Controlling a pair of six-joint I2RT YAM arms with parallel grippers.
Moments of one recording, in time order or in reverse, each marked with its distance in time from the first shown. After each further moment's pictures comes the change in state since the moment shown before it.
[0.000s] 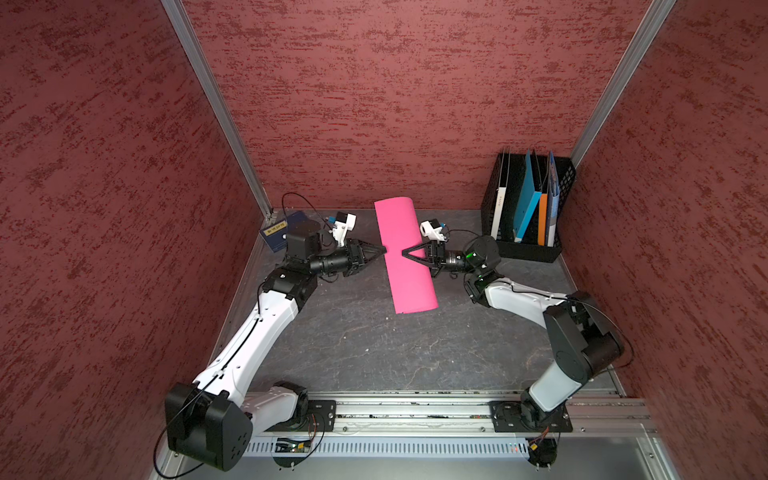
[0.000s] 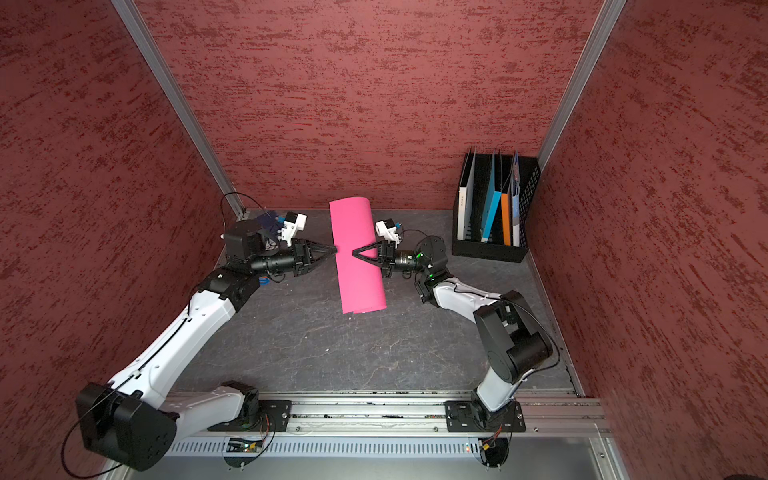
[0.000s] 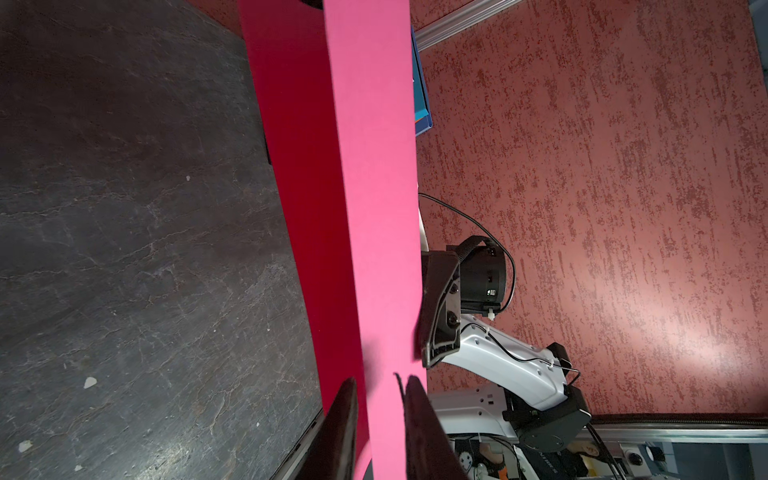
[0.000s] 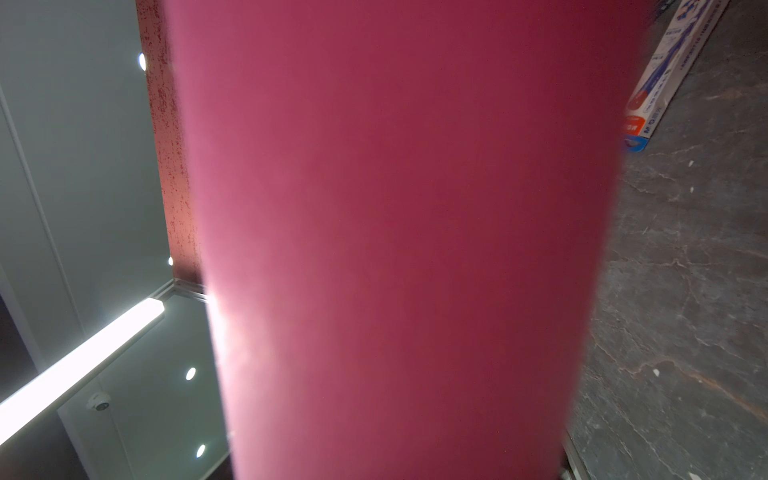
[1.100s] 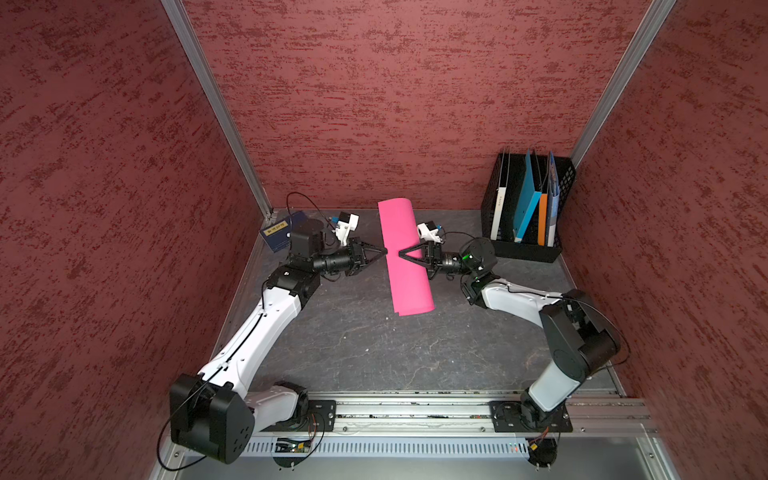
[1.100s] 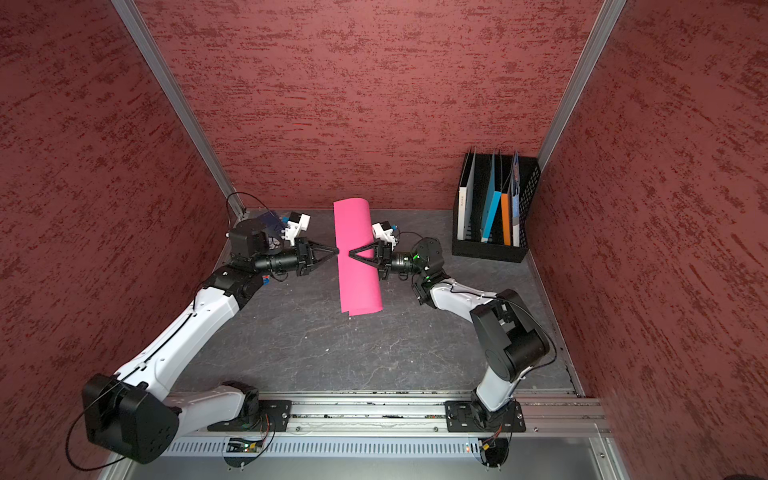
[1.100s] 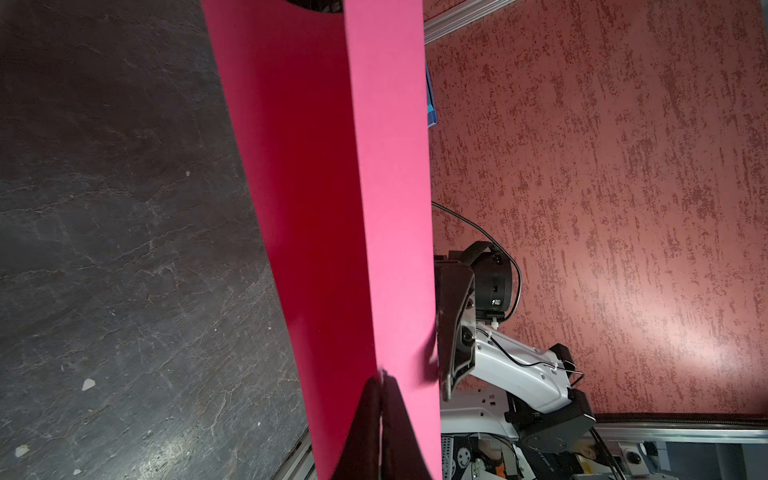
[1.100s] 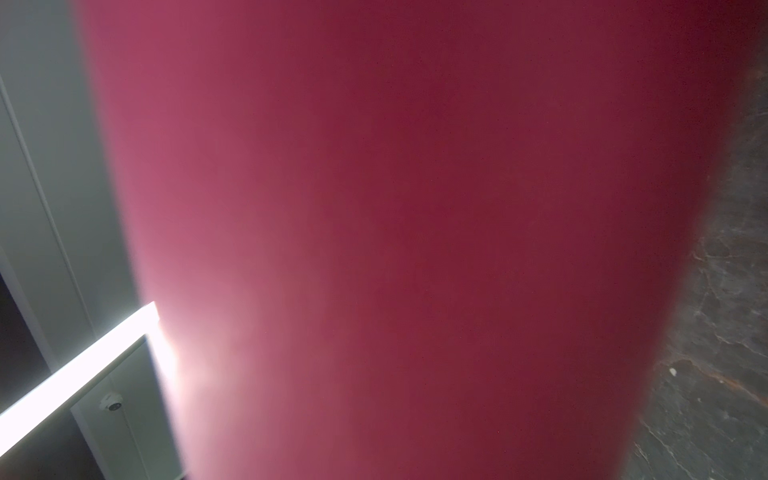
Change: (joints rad) left arm -0.005 0.034 0.000 0.015 0.009 -0.001; right arm 0.041 0.026 0.000 0.023 0.019 0.025
